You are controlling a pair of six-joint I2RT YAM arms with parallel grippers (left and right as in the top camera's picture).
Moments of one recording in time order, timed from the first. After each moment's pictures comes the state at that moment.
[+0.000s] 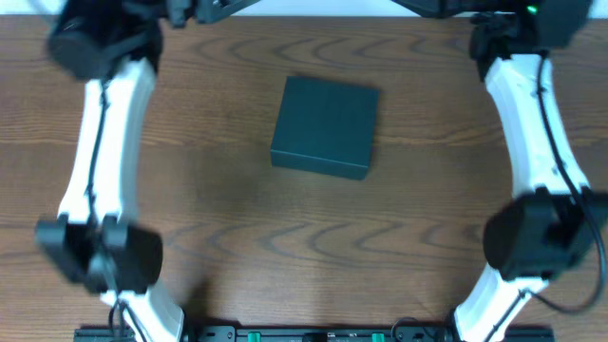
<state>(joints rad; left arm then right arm) -0.05 1.86 2.02 1.33 1.51 -2.09 0.03 1.93 1.92 1.10 -1.54 2.04</state>
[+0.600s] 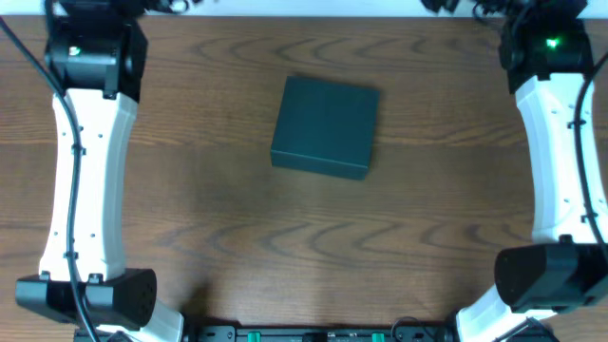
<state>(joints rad) -0.08 1.73 2.02 -0.38 0.81 -1.07 0.01 1.80 1.93 -0.23 -0.94 1.26</state>
